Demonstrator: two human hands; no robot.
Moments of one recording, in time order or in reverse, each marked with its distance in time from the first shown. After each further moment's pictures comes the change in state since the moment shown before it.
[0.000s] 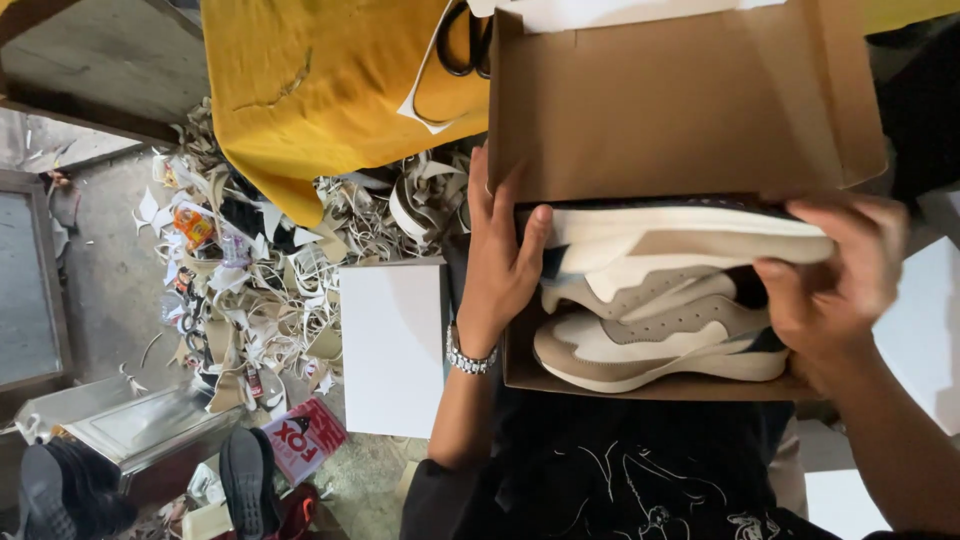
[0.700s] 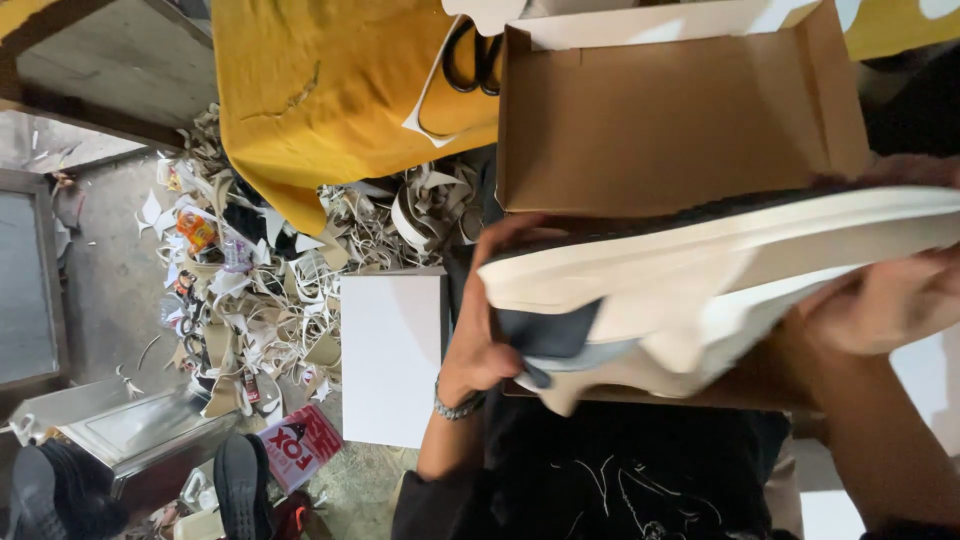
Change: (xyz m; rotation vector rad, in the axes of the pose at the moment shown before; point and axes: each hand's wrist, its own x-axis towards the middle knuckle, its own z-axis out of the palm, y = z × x) left_hand -0.020 0.041 -0.029 -0.848 -0.161 0.047; right_hand -0.053 0.146 0.005 -0.498 0.536 -0.266
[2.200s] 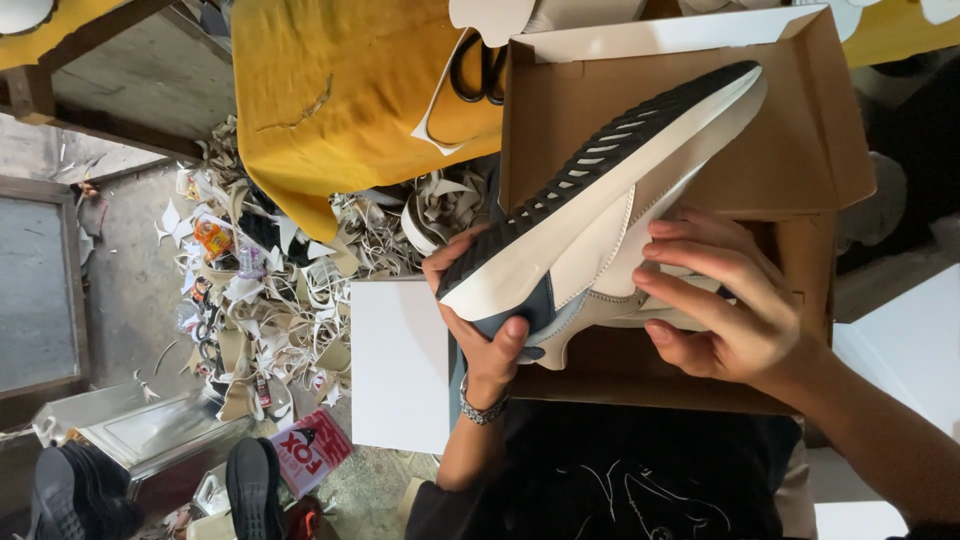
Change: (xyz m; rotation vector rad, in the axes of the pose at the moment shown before) left_hand -0.006 -0.030 0.007 0.254 0.508 0.318; right_hand 0.166 -0.172 0.006 0.805 -0.515 -0.206
